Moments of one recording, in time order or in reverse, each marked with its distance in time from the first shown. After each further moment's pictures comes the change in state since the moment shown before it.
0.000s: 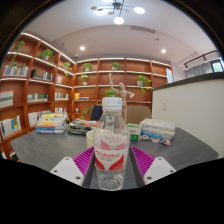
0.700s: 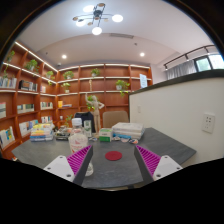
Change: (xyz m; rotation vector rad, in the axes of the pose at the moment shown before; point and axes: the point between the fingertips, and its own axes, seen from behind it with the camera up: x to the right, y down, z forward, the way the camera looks) arm 0.101 -0.040 -0.139 0.036 0.181 0.079
